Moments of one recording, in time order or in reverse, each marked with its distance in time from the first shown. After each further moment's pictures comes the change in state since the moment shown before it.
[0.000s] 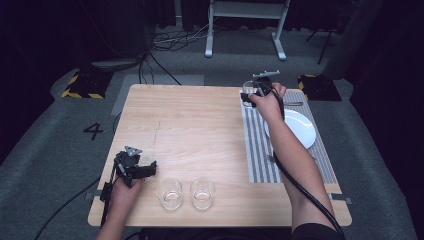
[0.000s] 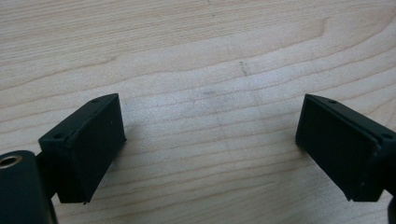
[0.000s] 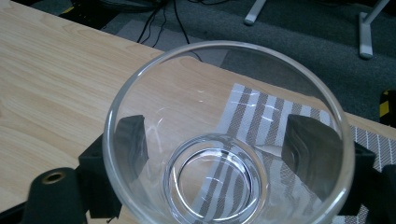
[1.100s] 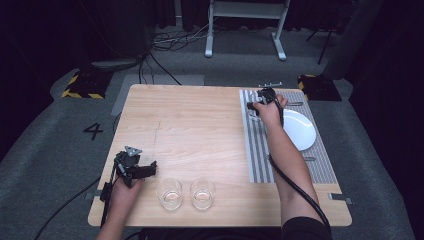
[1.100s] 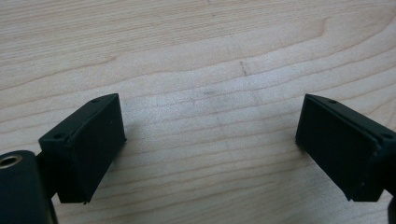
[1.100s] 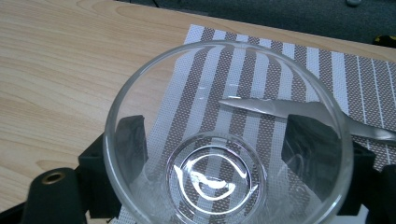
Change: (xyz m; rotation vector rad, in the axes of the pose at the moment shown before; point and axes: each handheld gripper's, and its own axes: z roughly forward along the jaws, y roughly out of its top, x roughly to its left) left arm 0.000 0.000 0.000 0.000 0.001 0.000; right arm -0.032 -0.046 0.047 0.096 -0.068 0.132
